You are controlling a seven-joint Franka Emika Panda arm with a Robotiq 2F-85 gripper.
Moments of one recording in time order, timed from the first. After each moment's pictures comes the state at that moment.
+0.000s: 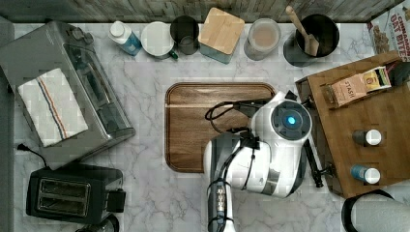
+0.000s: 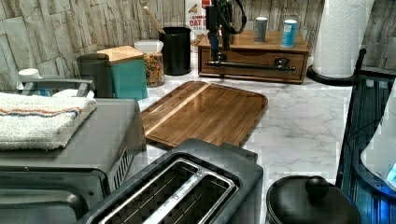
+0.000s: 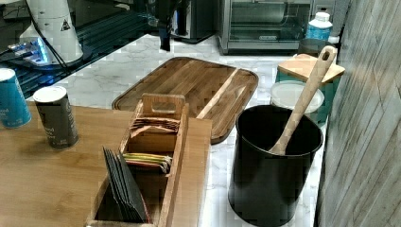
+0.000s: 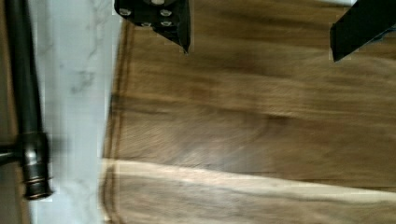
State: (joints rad) arm -0.10 -0.03 -0.10 -2.27 0.03 0.59 -1.11
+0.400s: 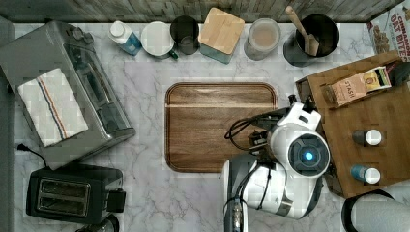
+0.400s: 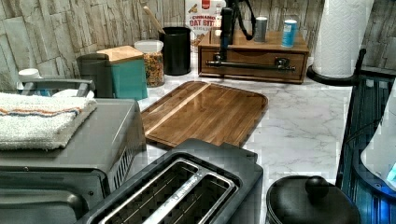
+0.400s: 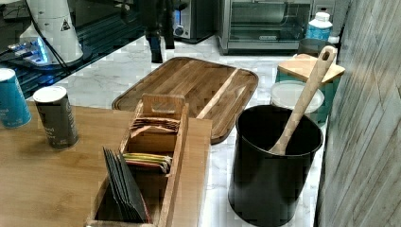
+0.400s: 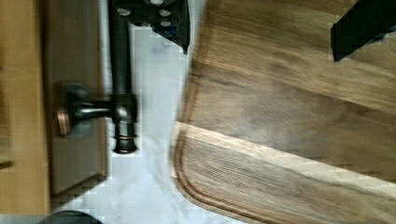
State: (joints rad) arm -0.13 -0.10 -0.17 -2.40 -0.07 0.85 -1.30
